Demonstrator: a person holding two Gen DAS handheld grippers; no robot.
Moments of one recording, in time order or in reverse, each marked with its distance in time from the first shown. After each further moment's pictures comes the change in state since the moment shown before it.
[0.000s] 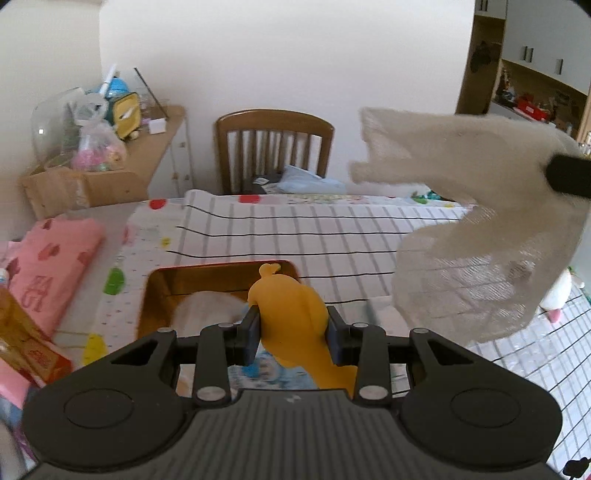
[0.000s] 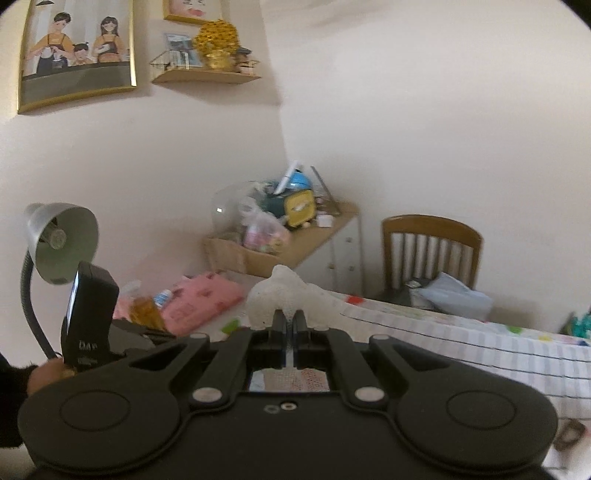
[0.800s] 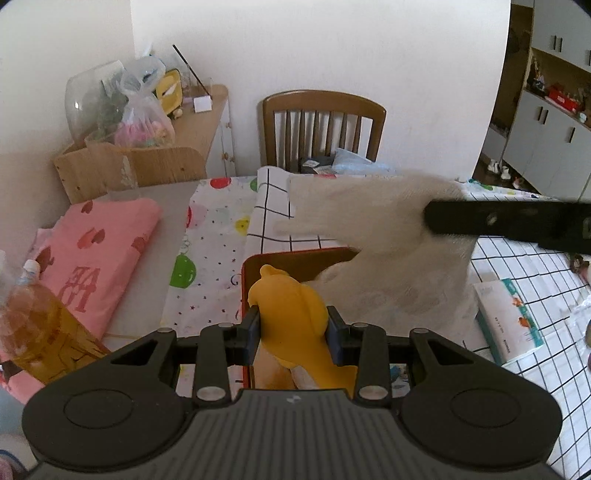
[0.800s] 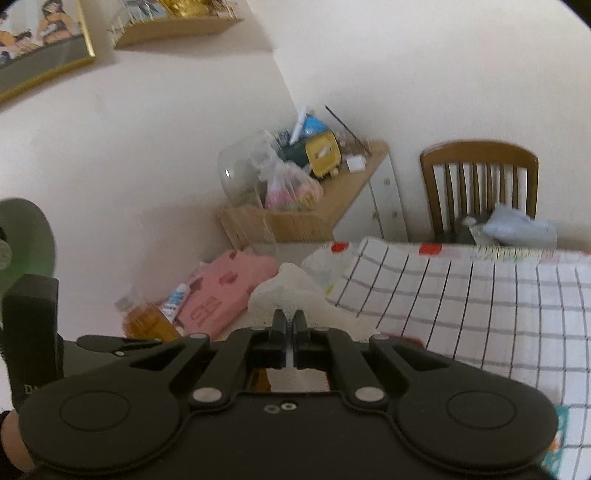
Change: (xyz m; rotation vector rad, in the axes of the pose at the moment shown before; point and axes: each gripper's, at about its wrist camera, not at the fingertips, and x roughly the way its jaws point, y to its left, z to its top) left arm 0.042 0.094 -0.006 -0.002 0.050 0.075; right arm 0.167 0.030 -0.027 0.206 0.138 0.069
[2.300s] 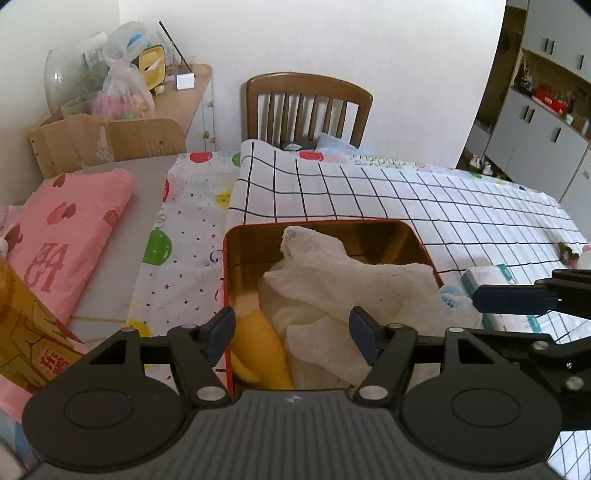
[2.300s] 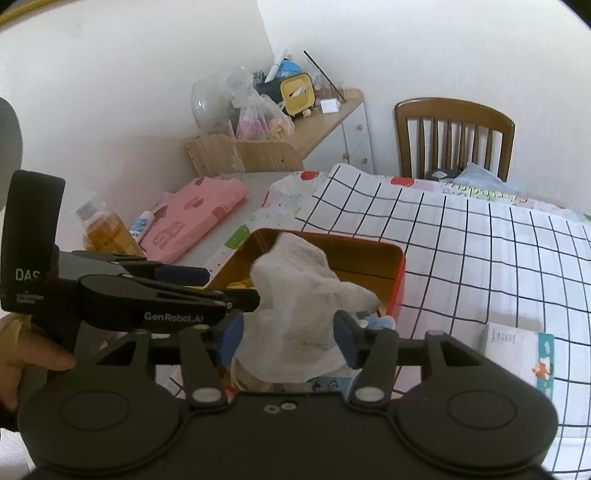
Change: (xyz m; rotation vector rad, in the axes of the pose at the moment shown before) left arm 0.022 0.010 -0.015 -0.024 0.035 -0.087; right arm 0.000 0.015 -0.053 -0.057 0.147 -0.139
